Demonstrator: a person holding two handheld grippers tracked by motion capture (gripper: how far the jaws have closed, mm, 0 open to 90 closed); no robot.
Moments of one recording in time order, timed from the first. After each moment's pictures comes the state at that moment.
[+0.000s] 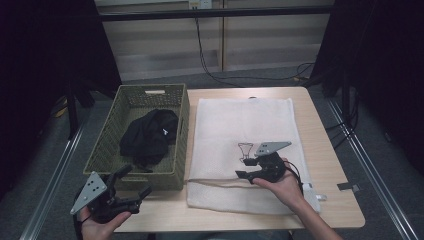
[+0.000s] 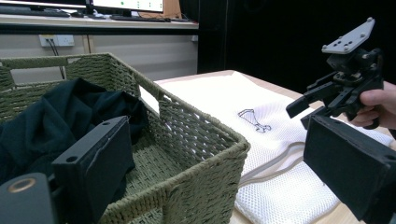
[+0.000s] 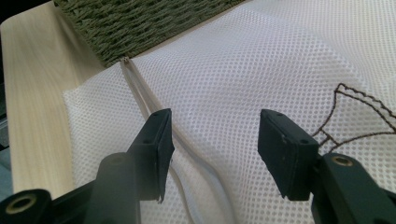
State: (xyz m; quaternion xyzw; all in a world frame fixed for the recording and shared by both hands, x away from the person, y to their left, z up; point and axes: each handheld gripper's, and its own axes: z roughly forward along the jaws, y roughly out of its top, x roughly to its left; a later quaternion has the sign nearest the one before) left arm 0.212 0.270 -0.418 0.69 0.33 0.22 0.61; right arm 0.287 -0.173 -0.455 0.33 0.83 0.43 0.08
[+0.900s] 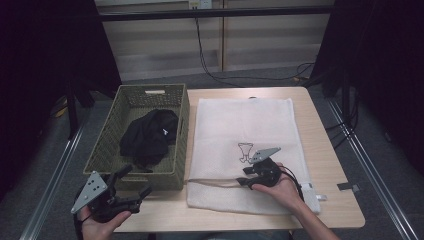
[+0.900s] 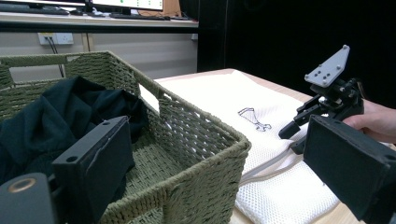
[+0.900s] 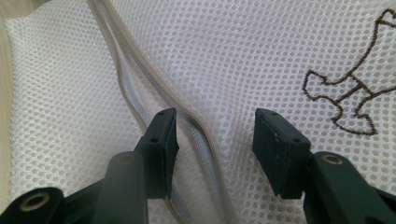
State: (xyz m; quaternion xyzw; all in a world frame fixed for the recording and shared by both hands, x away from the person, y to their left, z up) left arm 0.213 0.270 -0.418 0.69 0.33 0.21 0.61; right arm 0.295 -0.173 -0.497 0.32 0.87 0.37 0.06
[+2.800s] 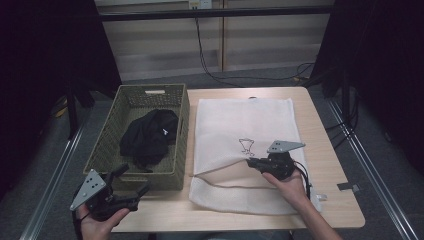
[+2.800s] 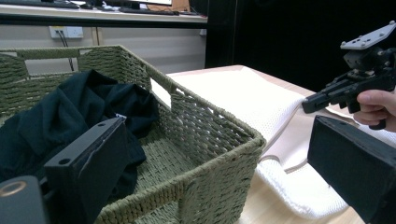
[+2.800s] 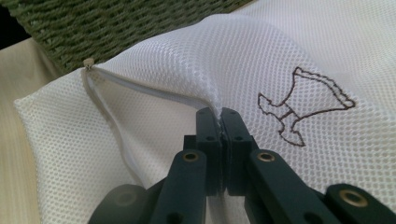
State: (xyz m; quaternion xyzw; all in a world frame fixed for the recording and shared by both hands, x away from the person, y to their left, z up) left arm 0.217 0.275 -0.419 0.69 0.34 0.22 0.59; right arm 0.289 -0.202 -0.464 0.37 0.79 0.48 0.12
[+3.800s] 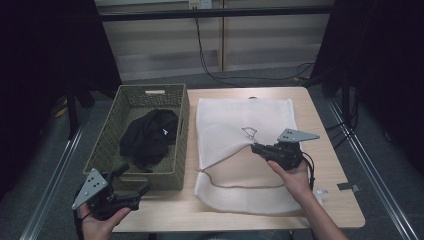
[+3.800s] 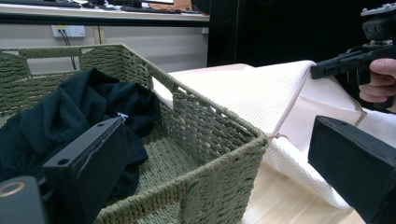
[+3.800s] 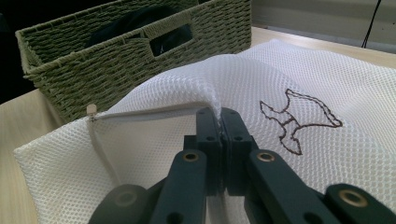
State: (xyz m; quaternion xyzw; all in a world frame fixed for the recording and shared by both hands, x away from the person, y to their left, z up) left arm 0.219 0.273 -0.420 0.69 0.35 0.22 0.59; right arm 0.294 -0.213 -0.428 0.37 0.75 0.53 0.15
